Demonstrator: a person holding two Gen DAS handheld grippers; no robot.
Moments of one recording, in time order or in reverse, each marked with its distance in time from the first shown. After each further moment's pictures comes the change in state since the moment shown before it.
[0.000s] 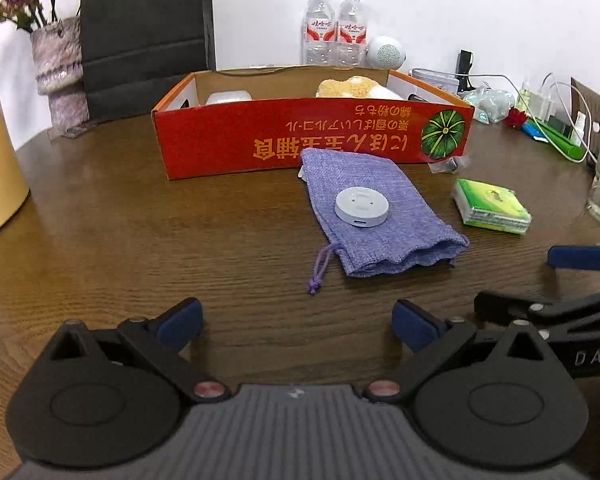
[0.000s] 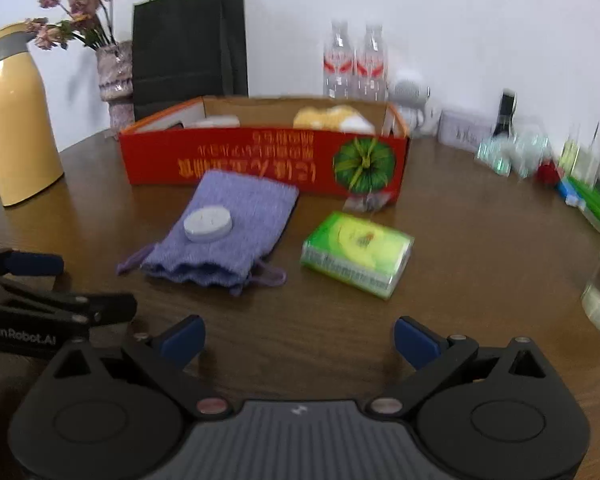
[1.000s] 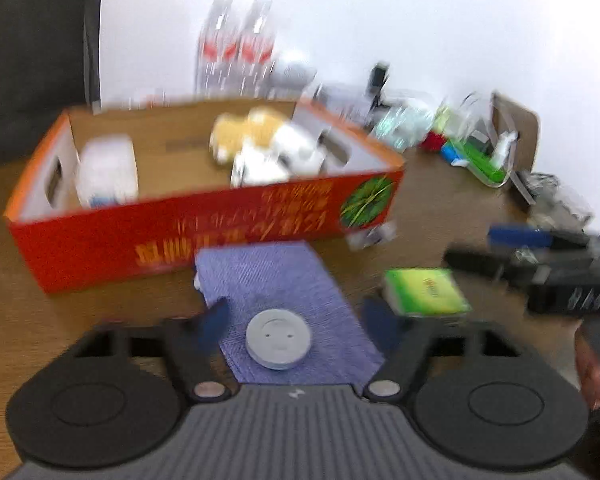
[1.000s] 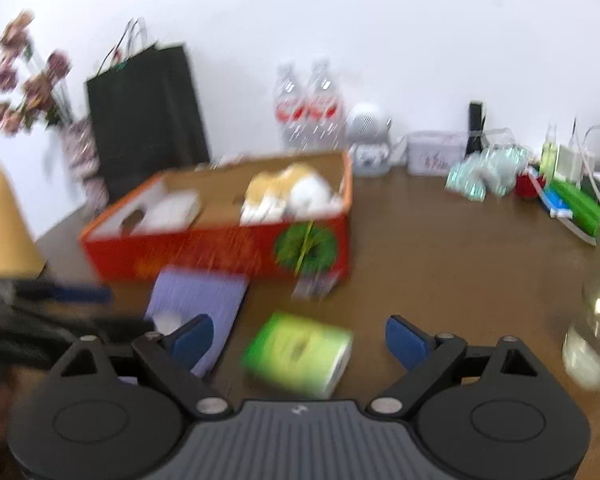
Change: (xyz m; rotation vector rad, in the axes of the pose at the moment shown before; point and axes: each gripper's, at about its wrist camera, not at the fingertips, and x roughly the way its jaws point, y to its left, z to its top) left arm 0.062 -0.005 0.089 0.055 0.066 -0.333; right arm 0.003 -0.066 0.062 0.140 -0.133 0.012
